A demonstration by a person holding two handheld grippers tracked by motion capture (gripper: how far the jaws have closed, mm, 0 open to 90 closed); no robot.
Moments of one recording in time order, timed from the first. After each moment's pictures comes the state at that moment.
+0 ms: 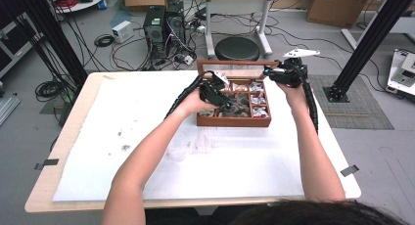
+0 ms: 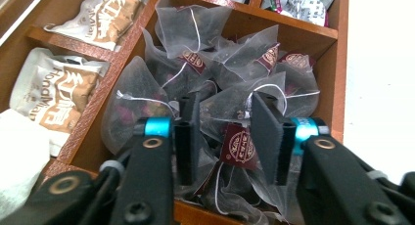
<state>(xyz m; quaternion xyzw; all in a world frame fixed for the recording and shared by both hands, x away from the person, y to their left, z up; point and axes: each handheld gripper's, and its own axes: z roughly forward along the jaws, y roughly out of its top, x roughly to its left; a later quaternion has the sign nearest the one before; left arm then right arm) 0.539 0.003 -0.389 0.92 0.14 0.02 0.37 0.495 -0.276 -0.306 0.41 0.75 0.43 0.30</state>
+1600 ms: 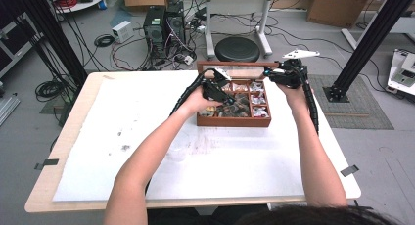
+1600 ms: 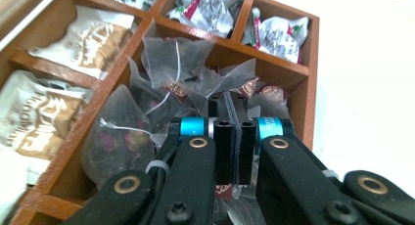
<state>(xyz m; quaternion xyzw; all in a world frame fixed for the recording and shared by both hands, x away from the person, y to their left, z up) 0.540 -0.001 -0.377 0.90 0.16 -0.01 0.40 0.492 -0.276 -0.307 0.40 0.75 0.43 0.31</state>
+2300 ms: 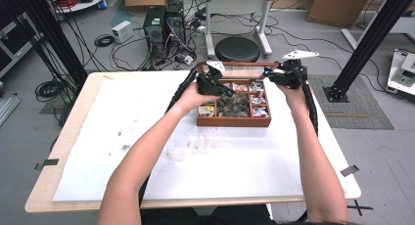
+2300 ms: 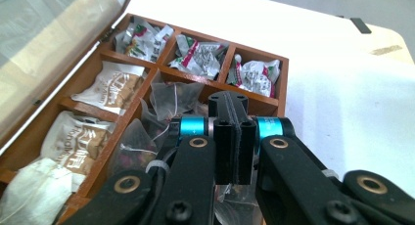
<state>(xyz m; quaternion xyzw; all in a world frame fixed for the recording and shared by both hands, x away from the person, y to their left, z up) 0.525 0.017 -0.343 0.88 0.14 0.02 0.45 0.492 -0.275 -0.309 0.41 0.75 0.42 0.31</state>
